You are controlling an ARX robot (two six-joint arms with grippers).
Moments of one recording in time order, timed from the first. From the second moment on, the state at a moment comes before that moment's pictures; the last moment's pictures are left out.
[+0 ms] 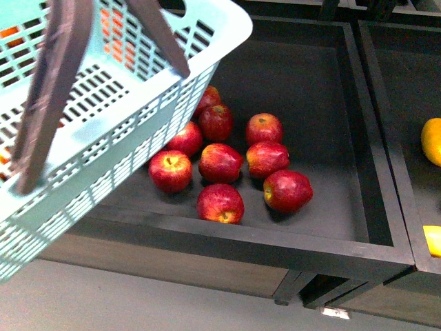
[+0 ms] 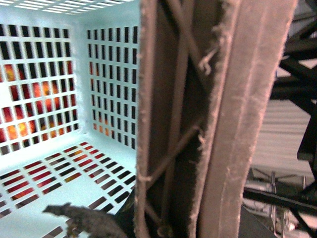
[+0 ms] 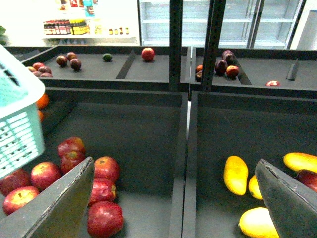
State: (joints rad) left arm -0.24 1.46 1.11 -0.11 0.22 -1.07; right arm 0.00 0.00 0.02 0.00 0.00 0.00
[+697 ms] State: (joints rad) left arm -0.53 1.66 1.39 -0.18 0.34 -0.97; right arm 0.00 0.00 0.02 0.00 0.00 0.00
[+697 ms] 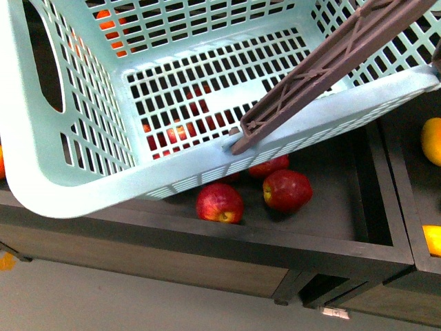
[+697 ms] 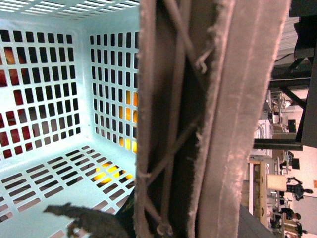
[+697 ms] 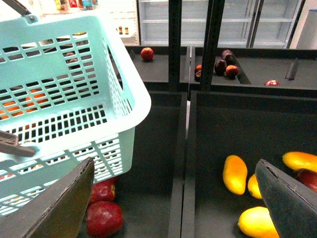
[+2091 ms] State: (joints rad) left arm -0.52 1.66 1.39 -0.18 0.33 -0.97; right arm -0.45 2.16 1.07 0.14 0.02 0.67
